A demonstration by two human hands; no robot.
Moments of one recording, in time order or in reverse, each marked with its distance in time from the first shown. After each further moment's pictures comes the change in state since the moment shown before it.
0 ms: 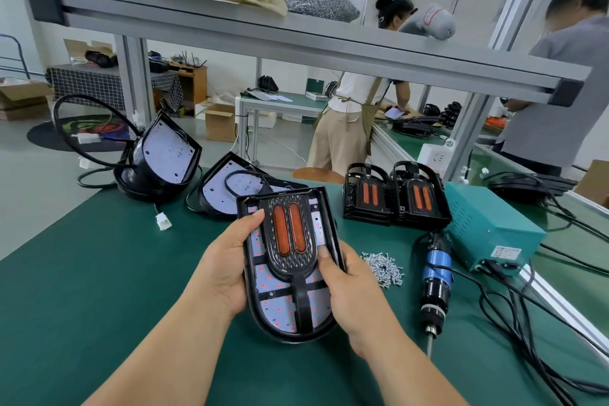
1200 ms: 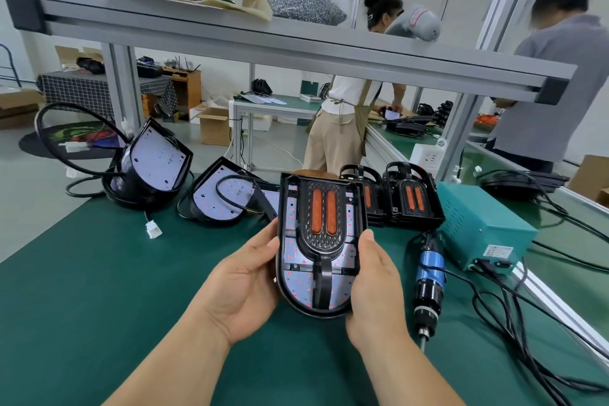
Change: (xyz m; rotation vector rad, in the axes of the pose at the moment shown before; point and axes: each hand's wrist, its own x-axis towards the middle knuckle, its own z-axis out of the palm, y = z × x) left_hand -0.009 -0.019 0.008 0.047 -0.334 -0.029; right_hand 0.003 -0.017 -0.011 0.414 0.331 0.091
